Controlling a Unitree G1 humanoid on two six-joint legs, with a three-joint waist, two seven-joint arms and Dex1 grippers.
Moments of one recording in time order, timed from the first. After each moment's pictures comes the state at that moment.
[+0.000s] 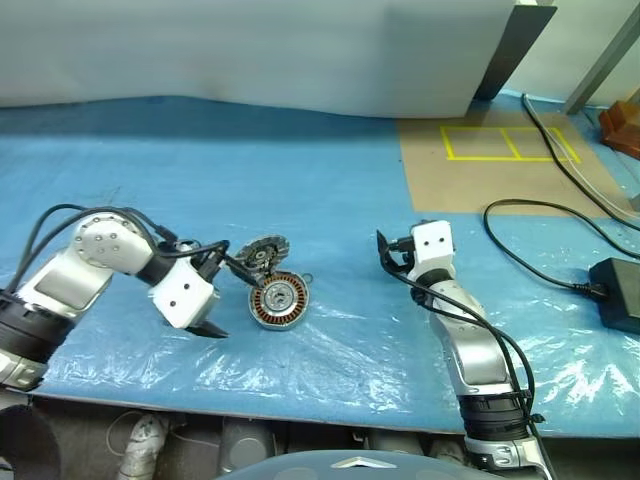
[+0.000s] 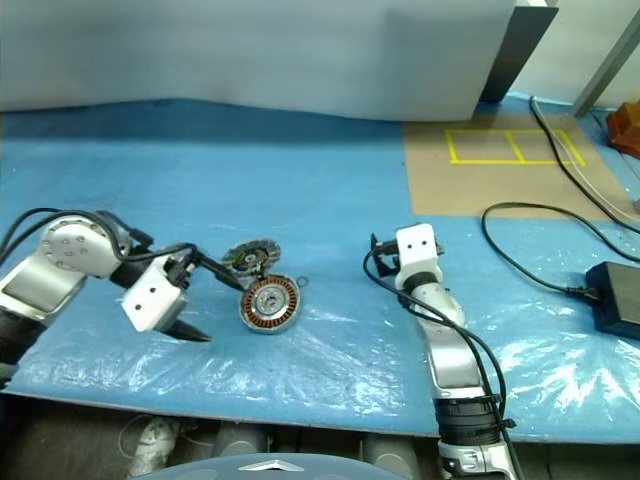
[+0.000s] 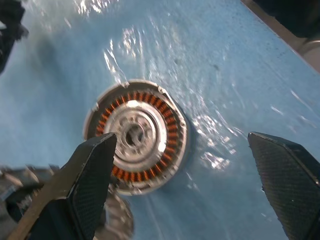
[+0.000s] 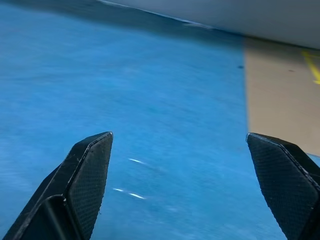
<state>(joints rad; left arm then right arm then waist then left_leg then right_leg) -0.48 1.03 -0.30 -0.01 -0.29 -0.35 -1.50 -0.13 -0.19 0.05 -0.20 0.01 0.31 0.25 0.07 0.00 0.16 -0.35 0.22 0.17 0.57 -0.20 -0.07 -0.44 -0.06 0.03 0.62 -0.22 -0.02</state>
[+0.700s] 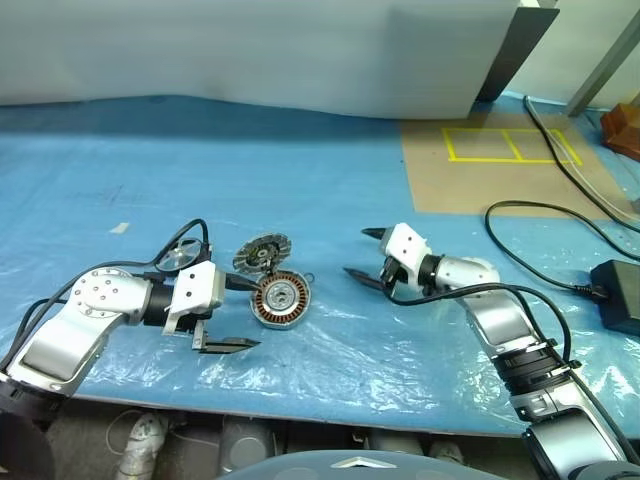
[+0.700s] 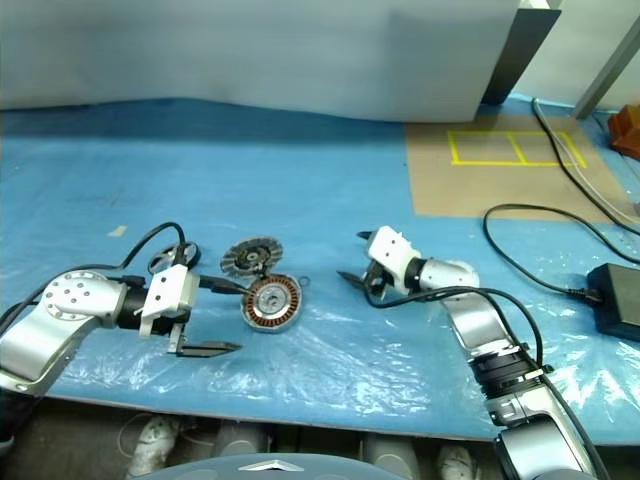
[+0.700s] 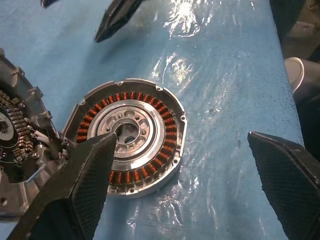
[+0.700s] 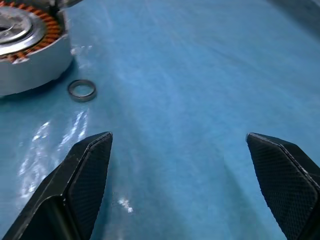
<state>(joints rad) -0.05 0.96 -0.08 -0.32 -0.42 0.18 -1.23 -0.33 -0.51 0.26 0.06 0.03 0.09 0.83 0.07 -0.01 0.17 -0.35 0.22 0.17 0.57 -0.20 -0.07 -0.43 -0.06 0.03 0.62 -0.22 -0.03</state>
